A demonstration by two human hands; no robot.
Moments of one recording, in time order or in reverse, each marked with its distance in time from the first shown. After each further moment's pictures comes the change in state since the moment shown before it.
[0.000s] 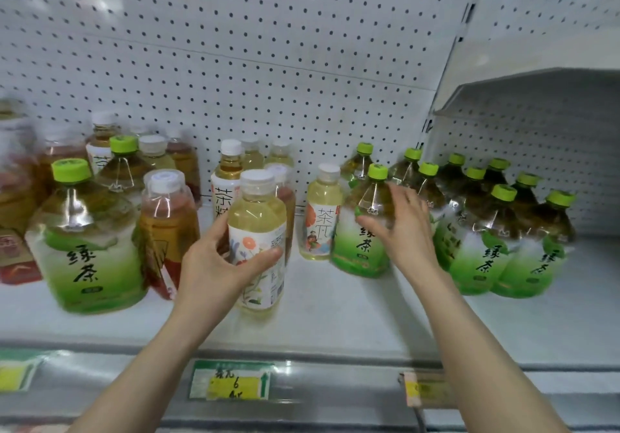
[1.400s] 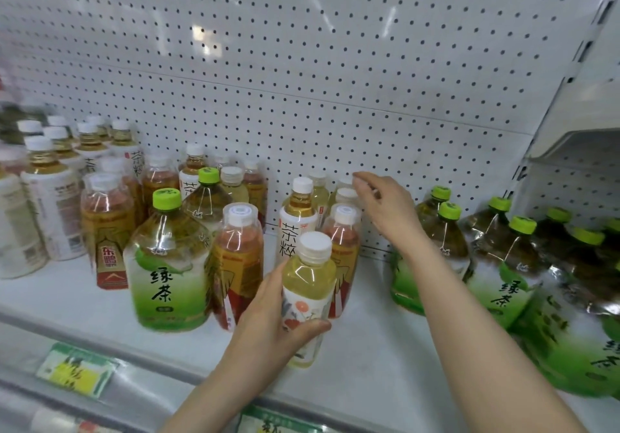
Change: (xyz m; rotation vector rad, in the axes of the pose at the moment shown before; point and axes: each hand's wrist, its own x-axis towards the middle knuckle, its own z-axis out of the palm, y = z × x) left_hand -0.002 -0.031 -0.010 0.284 -0.084 0.043; right_hand 0.090 -0.115 0.049 0.227 -0.209 -0.227
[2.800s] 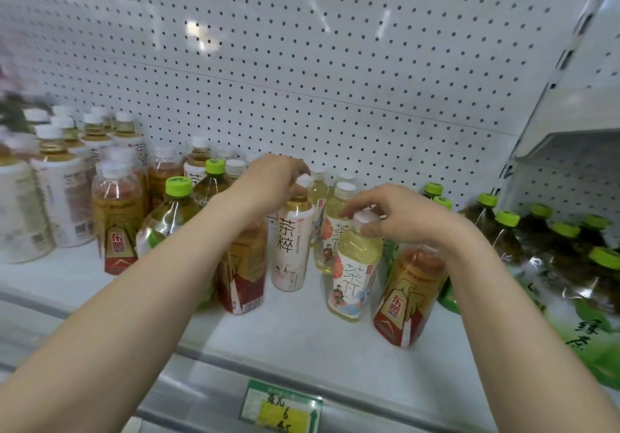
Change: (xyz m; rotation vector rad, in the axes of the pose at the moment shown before) left_hand 0.128 0.079 -0.075 0.712 -0.043 0.158; right_hand -0.044 -0.047 -0.059 -0.243 -0.516 -0.066
